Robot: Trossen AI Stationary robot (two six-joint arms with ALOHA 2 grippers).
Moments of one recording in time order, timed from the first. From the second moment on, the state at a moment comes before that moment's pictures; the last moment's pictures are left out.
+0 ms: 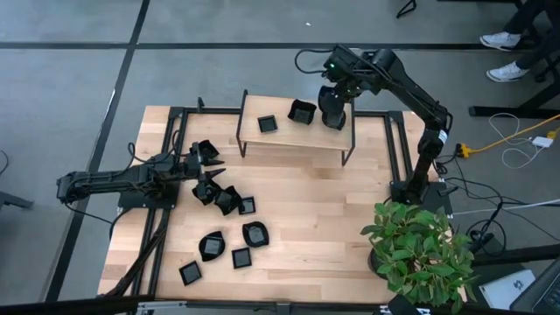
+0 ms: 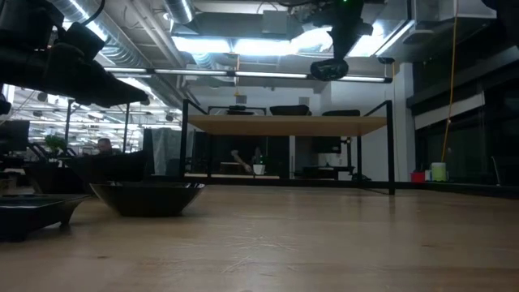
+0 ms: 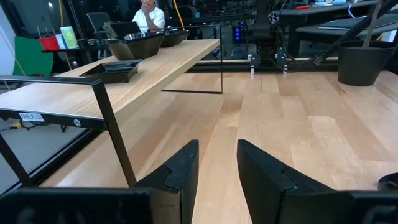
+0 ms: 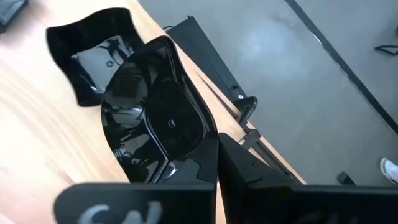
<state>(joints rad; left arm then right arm) 0.18 0.15 0.01 0.03 -0.10 0.07 -0.55 1.79 2.23 -1.57 0.36 0.12</state>
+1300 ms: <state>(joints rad) 0.18 0.15 0.01 0.03 -0.10 0.07 -0.58 1.79 1.90 -1.46 0.43 0.10</state>
